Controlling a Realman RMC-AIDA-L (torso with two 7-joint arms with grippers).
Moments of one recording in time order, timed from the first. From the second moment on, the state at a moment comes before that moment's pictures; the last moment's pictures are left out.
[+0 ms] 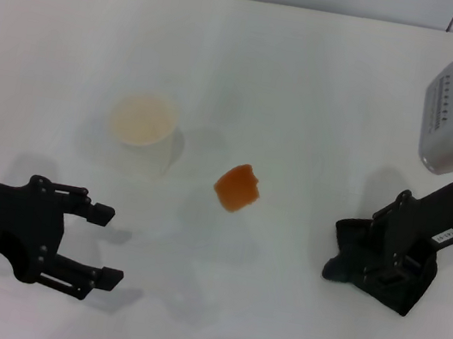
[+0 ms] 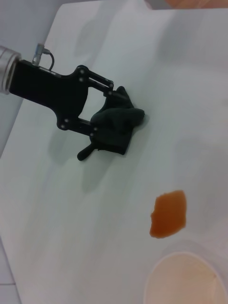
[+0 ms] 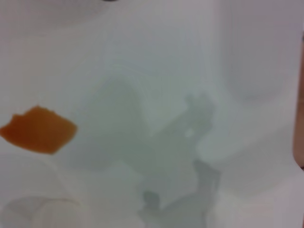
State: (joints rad) left arm -0.24 -2.08 1.06 1.34 2.07 1.81 -1.79; right arm 0.63 2.01 -1.41 -1.16 -2.35 -1.58 1.98
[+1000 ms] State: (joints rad) left arm -0.22 -2.08 1.08 1.34 2.07 1.80 -1.77; right arm 0.65 2.02 -1.44 -1.15 -2.35 -1.53 1.98
